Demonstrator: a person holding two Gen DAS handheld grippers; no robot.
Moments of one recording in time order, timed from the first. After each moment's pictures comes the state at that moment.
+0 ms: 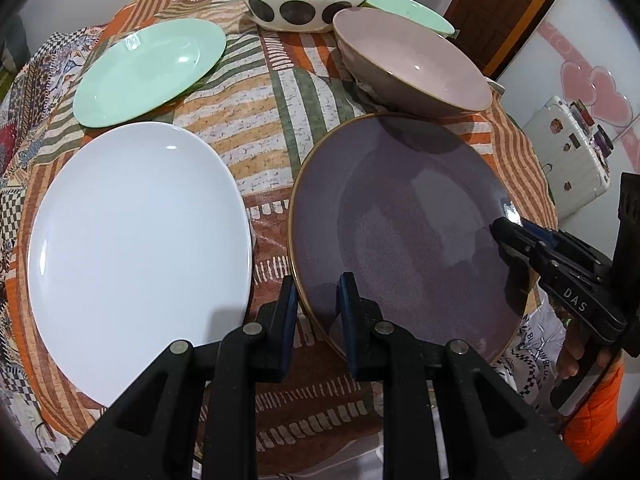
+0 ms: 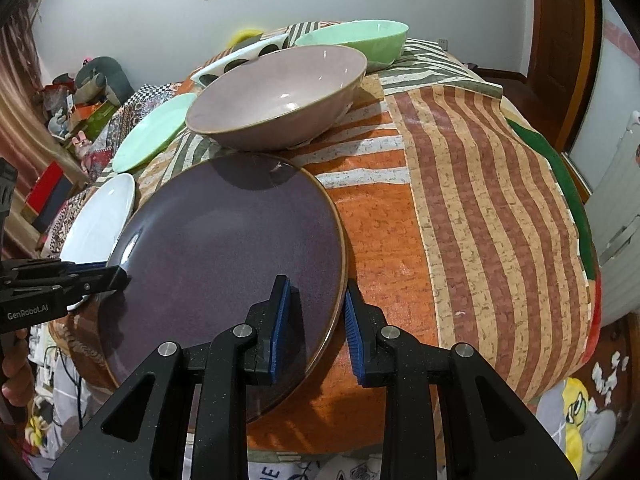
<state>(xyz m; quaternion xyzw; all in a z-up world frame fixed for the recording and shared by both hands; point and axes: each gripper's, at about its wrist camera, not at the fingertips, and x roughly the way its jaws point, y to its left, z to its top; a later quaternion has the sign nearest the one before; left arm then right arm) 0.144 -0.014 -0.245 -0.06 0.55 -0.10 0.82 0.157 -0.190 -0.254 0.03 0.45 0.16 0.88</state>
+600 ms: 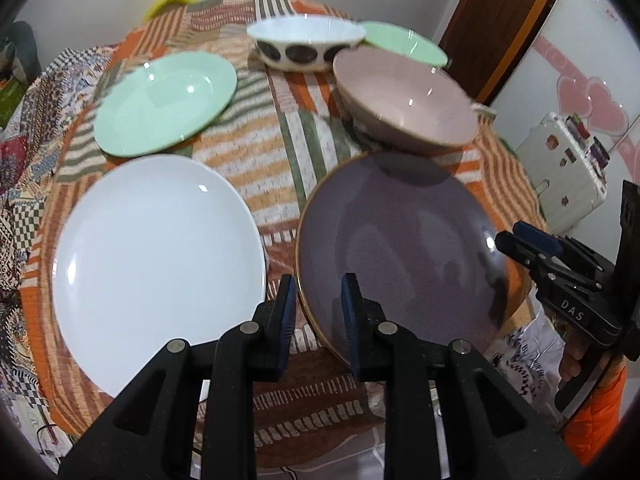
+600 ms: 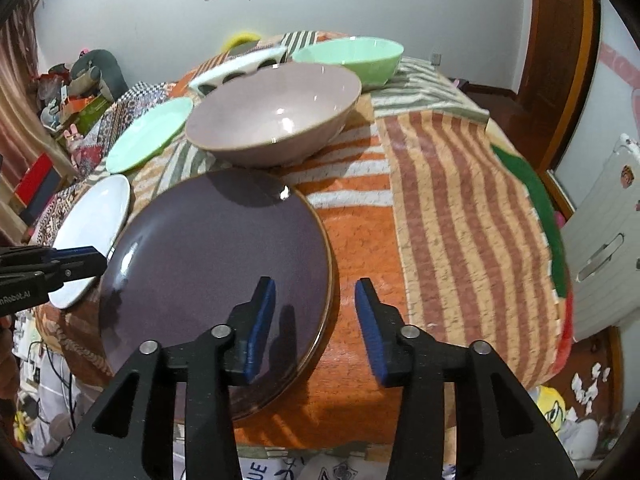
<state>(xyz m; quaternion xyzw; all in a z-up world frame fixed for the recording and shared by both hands) 0.136 -0.009 -0.211 -0.06 0.51 -0.08 0.85 0.158 -0.193 -0.230 0.00 0.44 0.14 0.89</state>
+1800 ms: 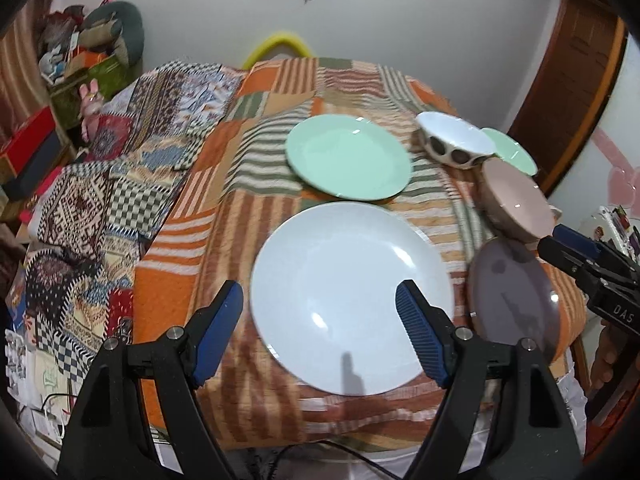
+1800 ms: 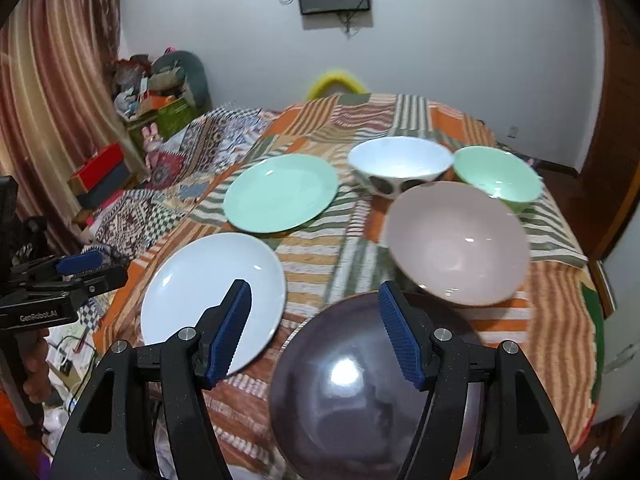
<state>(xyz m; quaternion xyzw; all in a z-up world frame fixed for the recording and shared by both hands) 0.076 0.149 -0.180 -0.11 0.42 0.06 0.90 0.169 -0.048 -0.176 -0.05 0.36 0.27 0.89</state>
